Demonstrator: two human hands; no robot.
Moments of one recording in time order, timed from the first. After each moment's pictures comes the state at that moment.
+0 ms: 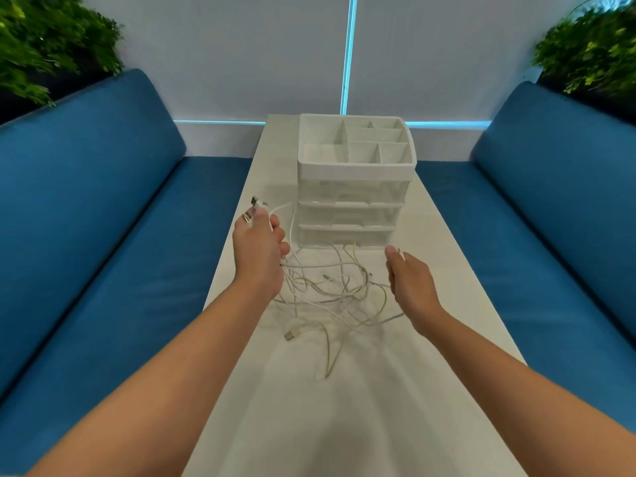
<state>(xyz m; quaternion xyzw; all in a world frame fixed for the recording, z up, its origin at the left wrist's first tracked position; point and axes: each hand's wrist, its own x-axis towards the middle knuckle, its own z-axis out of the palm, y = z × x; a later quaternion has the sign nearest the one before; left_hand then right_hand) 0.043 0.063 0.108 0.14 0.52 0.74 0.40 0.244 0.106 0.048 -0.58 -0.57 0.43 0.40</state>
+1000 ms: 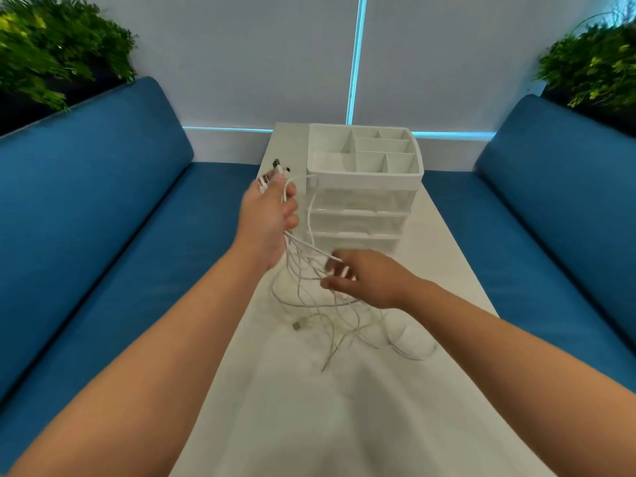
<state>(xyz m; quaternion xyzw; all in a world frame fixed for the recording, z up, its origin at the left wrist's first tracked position) 0.023 0.079 0.145 0.27 0.45 0.73 0.45 0.196 0.110 0.097 -0.38 -0.89 0.25 0.07</state>
